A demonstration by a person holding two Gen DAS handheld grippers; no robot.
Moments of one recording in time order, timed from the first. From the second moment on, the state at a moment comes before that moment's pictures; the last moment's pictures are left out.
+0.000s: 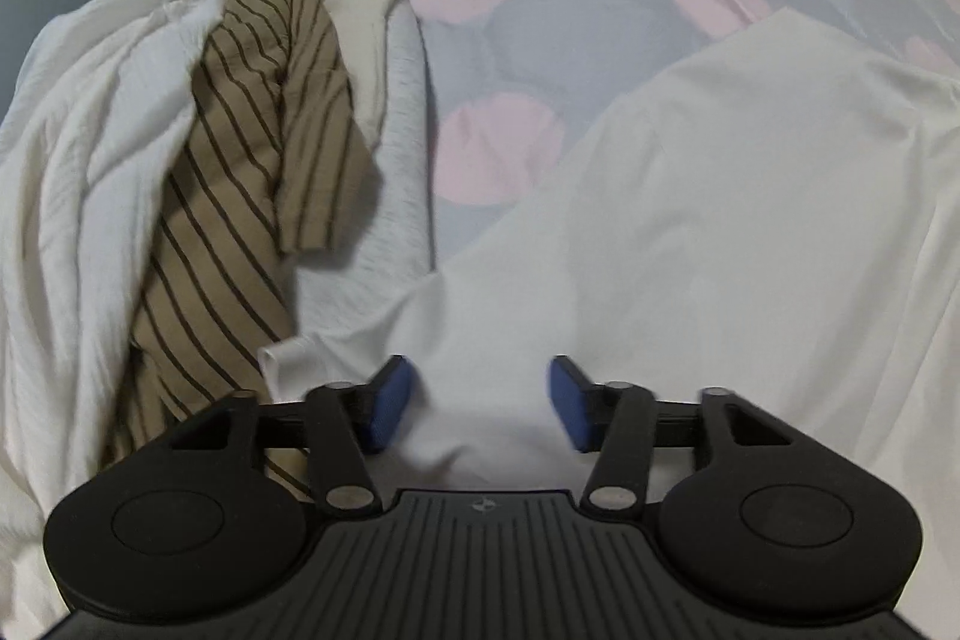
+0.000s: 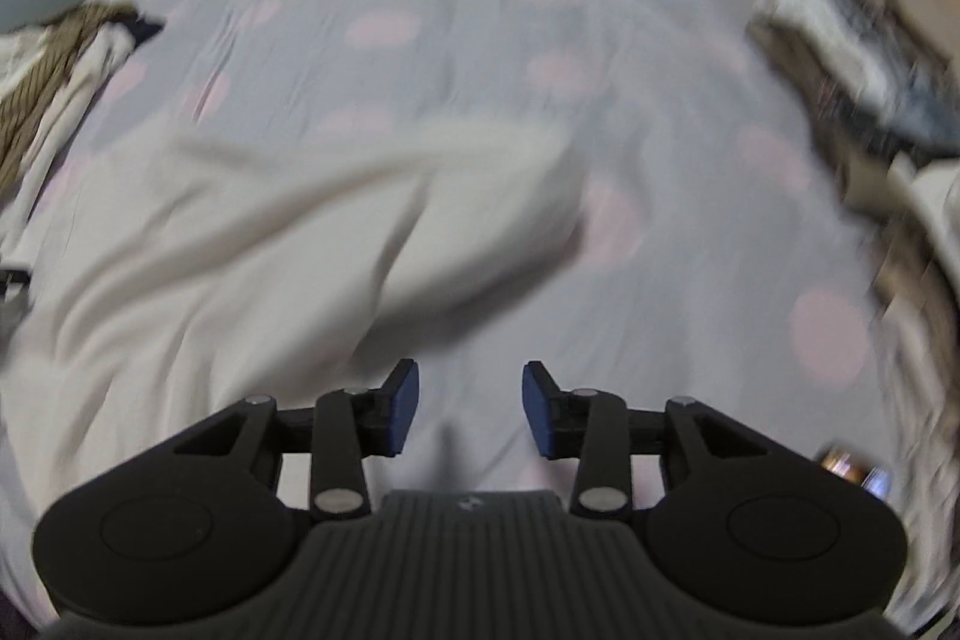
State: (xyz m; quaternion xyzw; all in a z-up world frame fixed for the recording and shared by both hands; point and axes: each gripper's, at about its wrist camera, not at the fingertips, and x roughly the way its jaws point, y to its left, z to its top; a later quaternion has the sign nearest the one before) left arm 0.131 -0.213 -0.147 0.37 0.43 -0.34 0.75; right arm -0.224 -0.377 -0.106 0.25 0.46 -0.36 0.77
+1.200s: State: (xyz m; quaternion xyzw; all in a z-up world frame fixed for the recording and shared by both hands) left arm 0.085 -0.190 -0.141 0.26 0.47 -0.37 0.76; right arm -0.207 -0.328 -0.125 0.22 0.47 -0.30 0.80
